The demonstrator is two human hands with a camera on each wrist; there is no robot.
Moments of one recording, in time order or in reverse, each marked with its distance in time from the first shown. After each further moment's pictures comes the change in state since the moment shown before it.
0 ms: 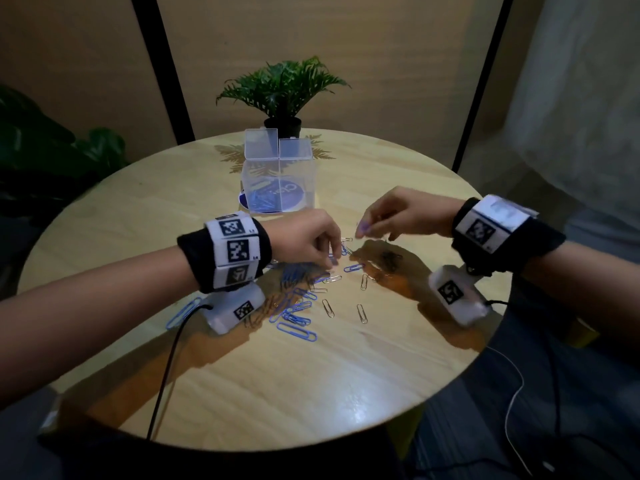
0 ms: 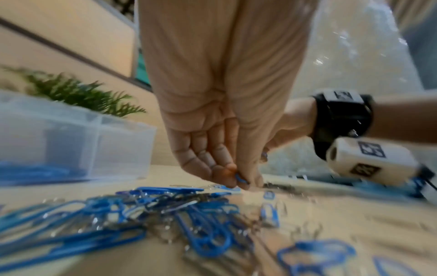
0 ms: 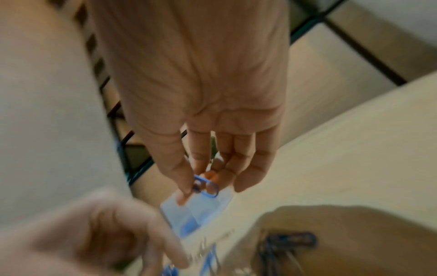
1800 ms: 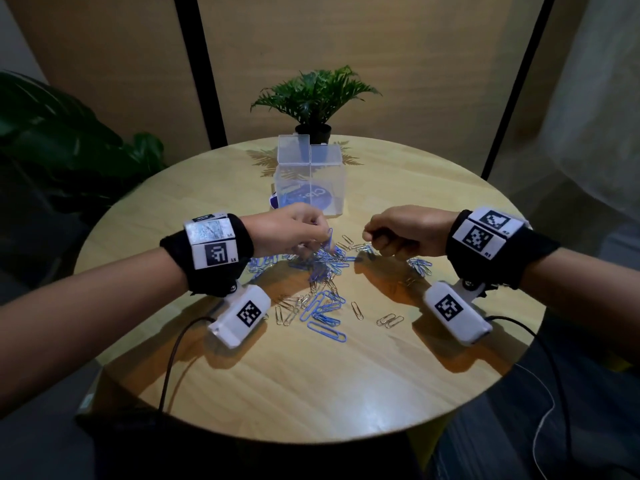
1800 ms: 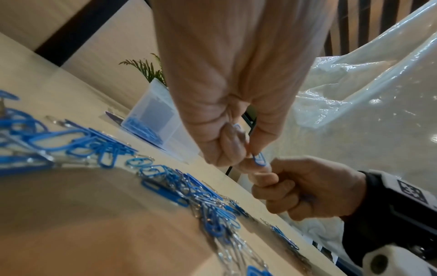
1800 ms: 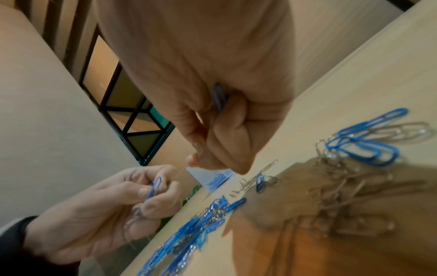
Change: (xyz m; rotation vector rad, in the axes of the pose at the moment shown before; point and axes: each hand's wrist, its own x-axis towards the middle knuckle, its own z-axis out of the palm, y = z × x) left_hand -0.044 -0.024 -0.013 -0.843 0.093 -0.241; right_hand 0.027 -0.030 0.028 0.618 -0.151 0.263
